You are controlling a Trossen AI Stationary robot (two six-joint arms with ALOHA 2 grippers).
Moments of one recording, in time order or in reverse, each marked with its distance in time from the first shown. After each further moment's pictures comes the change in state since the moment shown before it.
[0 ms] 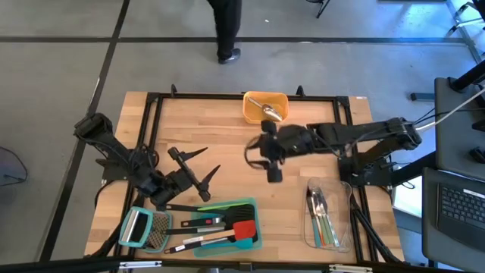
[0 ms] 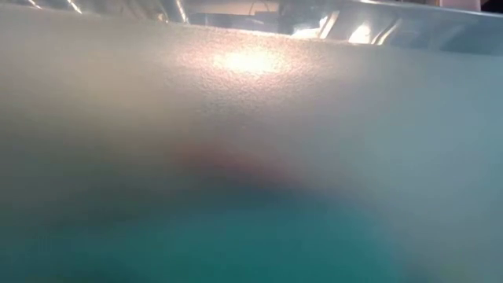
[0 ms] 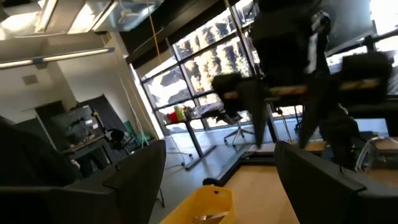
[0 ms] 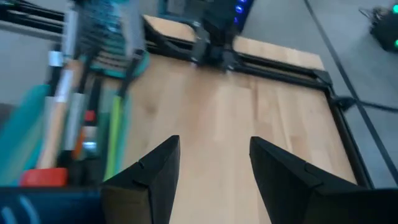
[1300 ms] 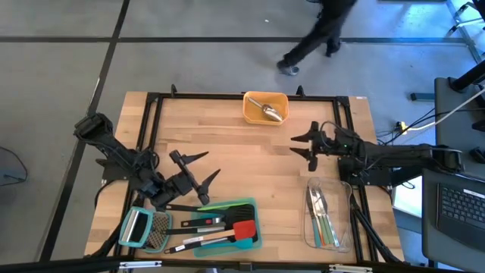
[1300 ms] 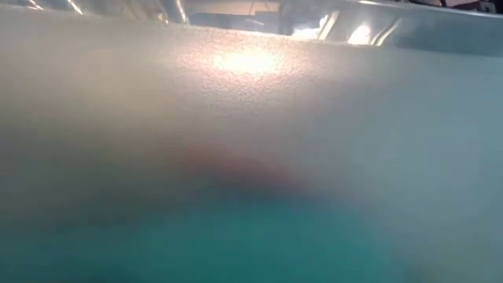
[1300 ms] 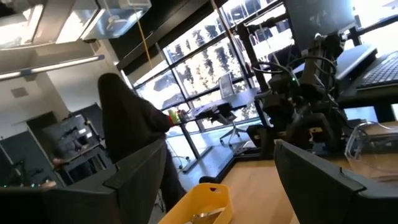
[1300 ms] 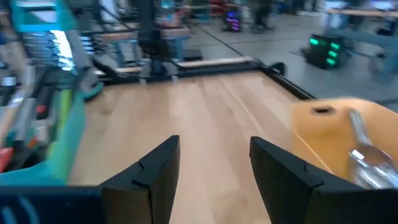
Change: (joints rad) left arm -0.016 0.000 -0.050 -0.024 0.016 -0.015; right arm -0.418 -0.792 -1.371 1.008 -0.250 0.159
